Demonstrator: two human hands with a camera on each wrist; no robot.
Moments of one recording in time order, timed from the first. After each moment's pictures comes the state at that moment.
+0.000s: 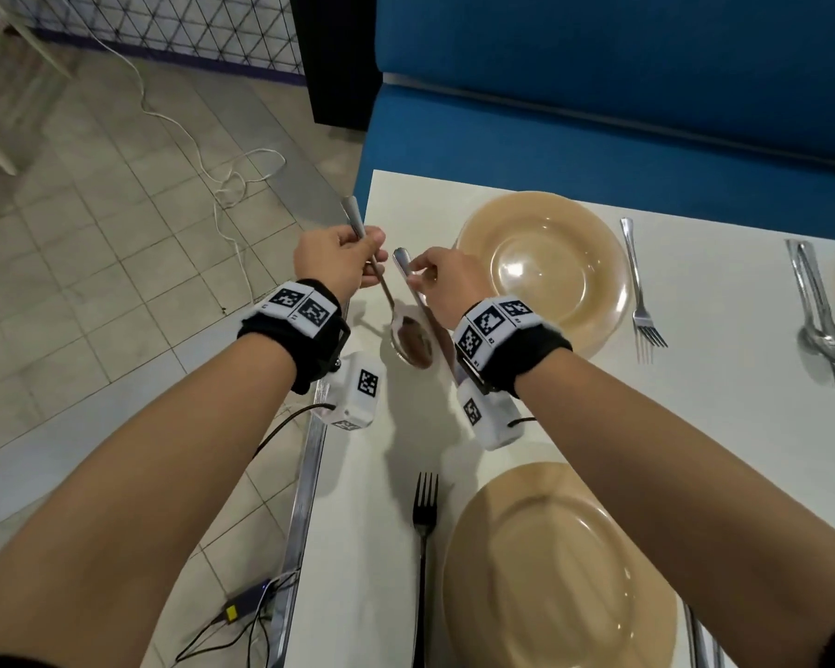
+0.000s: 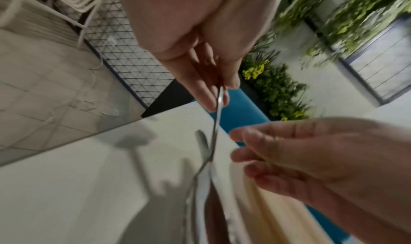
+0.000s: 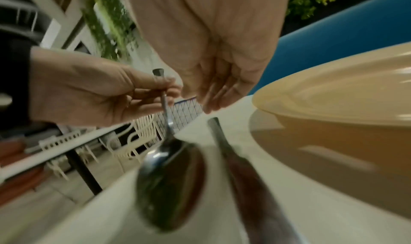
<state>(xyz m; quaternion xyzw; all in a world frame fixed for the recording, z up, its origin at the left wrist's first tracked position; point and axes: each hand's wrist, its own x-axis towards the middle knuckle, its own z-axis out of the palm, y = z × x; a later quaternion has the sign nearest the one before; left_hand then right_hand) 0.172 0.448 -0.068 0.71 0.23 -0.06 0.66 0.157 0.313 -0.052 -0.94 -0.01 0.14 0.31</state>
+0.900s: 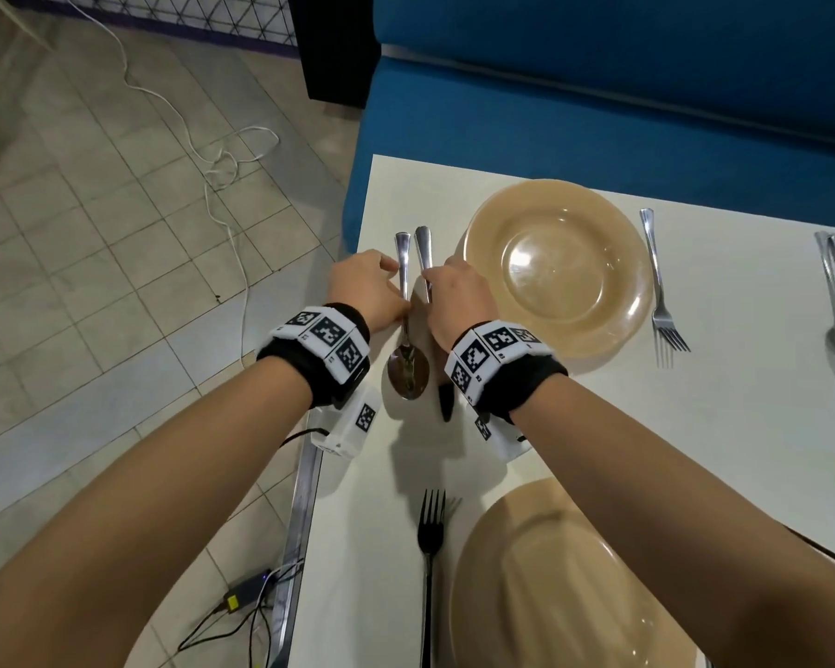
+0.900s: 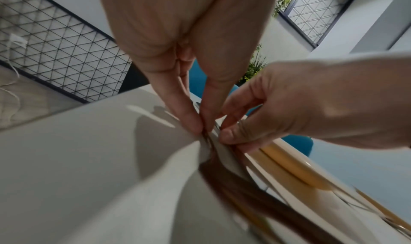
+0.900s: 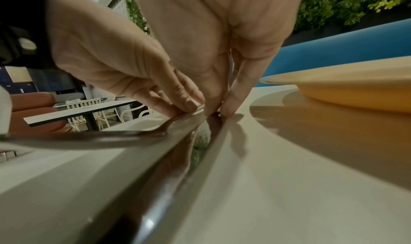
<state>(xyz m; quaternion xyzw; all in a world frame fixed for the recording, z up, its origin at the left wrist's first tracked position) 0.172 0.433 -0.106 0.87 0.15 -0.19 0.43 0.155 0.316 -0.077 -0.98 -0.06 0.14 0.14</state>
